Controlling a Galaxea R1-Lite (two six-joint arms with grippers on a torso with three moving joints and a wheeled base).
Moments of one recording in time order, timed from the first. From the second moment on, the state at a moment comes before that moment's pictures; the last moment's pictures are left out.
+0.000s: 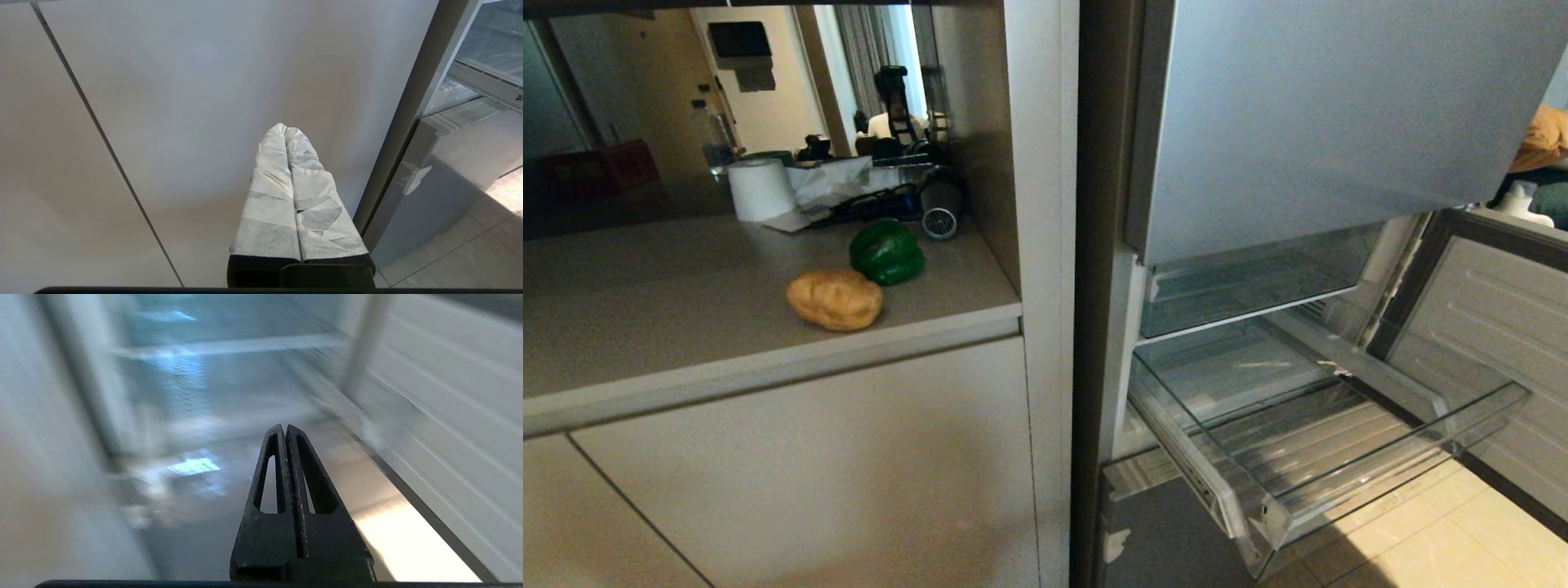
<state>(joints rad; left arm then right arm) -0.01 0.00 0.00 0.00 0.00 0.00 0.01 0.31 -0.31 -0.02 -0.04 -0.06</state>
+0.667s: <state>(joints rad) -0.01 0.00 0.00 0.00 0.00 0.00 0.00 0.01 -0.01 0.02 0.03 -0.07</state>
